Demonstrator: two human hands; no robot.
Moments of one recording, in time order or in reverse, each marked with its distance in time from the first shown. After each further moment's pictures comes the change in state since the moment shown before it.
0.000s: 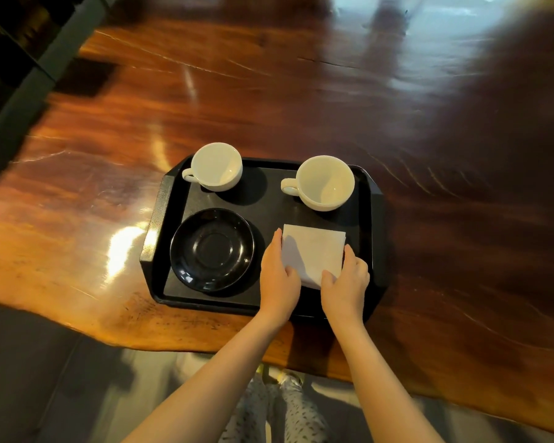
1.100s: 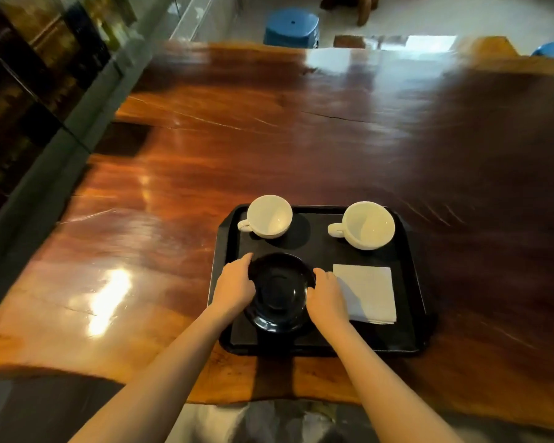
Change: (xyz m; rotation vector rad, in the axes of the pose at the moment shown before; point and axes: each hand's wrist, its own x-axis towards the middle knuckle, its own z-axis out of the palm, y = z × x) left_hand 0.108 -0.015 -0.189 0.651 -0.187 0.231; right_hand -0.014 -0.107 0.087 -0.258 -0.119 -0.078
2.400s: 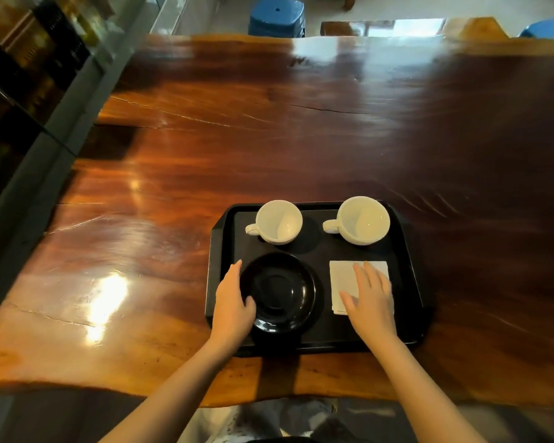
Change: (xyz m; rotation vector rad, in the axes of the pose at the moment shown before) left_hand -0.047 0.006 0.009 -0.291 0.122 -0.041; right_hand -0.010 0.068 -0.037 -0.144 0.144 -0.035
